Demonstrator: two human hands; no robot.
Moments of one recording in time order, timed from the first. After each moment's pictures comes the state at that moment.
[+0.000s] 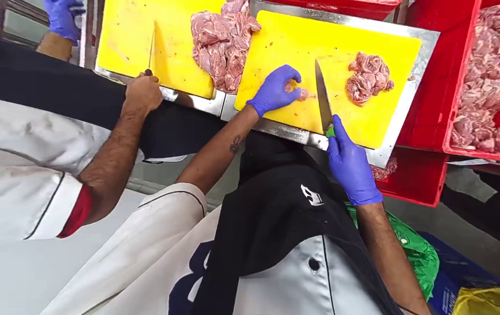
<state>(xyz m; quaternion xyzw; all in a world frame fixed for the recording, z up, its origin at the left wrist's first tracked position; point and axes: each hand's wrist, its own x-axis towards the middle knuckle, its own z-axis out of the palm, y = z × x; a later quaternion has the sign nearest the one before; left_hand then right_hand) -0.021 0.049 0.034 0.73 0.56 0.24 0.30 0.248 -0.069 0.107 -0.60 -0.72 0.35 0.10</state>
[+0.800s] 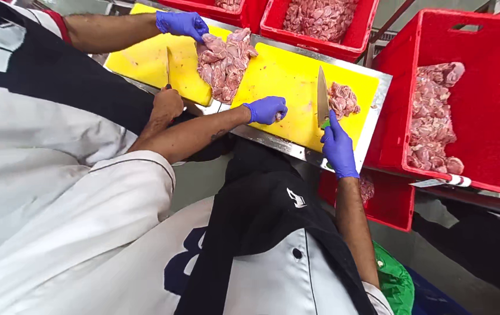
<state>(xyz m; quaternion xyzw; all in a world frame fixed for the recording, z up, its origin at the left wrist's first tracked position) -0.014 0.050 0.056 0.85 0.43 0.00 0.31 0.277 -0.006 0.072 -0.62 -0.65 0.40 0.18</state>
